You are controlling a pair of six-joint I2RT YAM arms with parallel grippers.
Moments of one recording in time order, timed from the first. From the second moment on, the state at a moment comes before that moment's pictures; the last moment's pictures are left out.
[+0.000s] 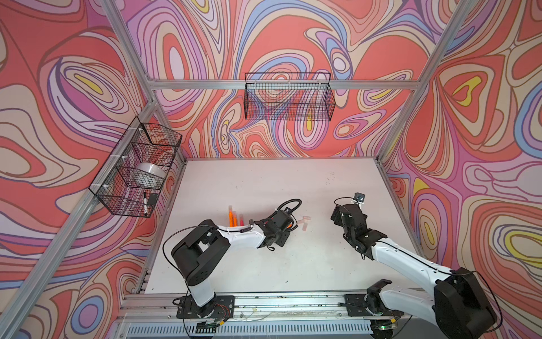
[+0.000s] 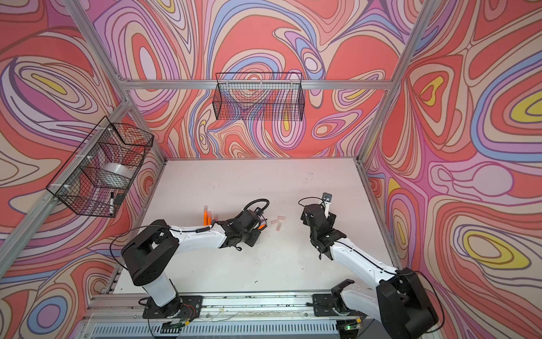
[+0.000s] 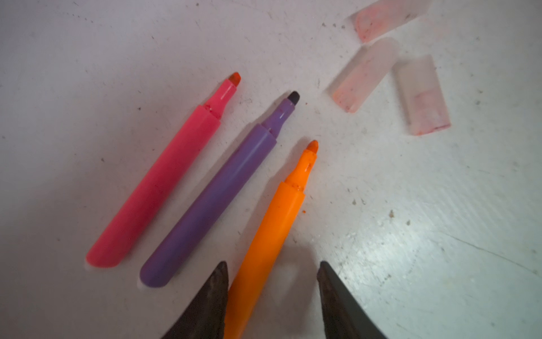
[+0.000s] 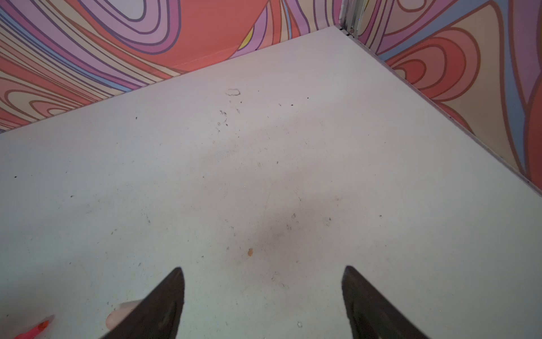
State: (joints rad) left arm -0.85 1.73 0.90 -0.18 -0.19 -0.22; right arm 0.43 1.15 0.53 -0.02 0.56 0.53
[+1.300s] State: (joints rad) left arm -0.85 1.72 0.88 -0.20 -0.14 -0.27; right arm 0.43 1.14 0.53 -0.04 0.53 0.55
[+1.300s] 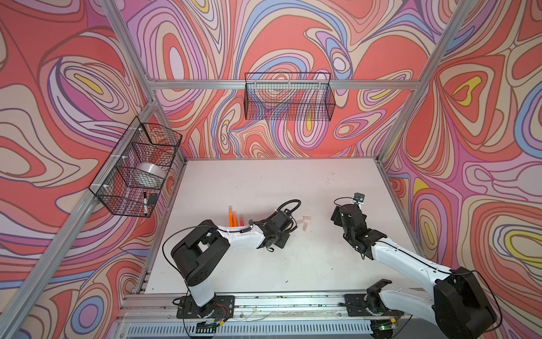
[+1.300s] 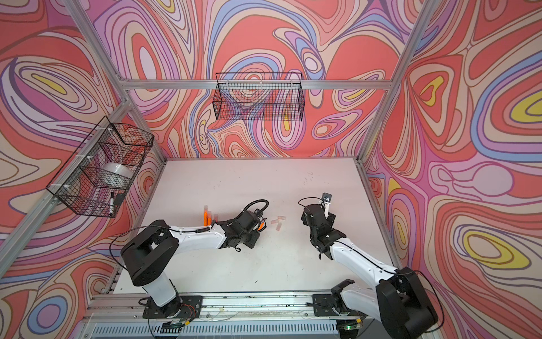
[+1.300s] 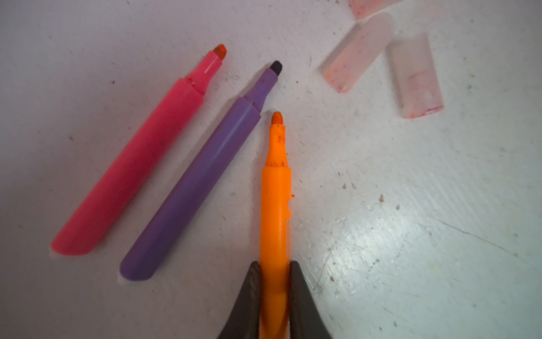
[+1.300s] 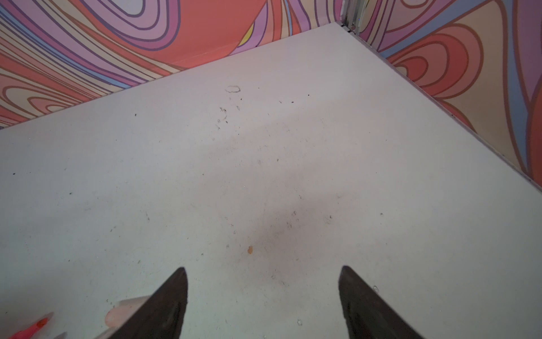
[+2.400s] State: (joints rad) left arm -0.88 1.24 0.61 0.02 0.03 -0.41; right arm 0.86 1.33 0.44 0.63 0.05 0.99
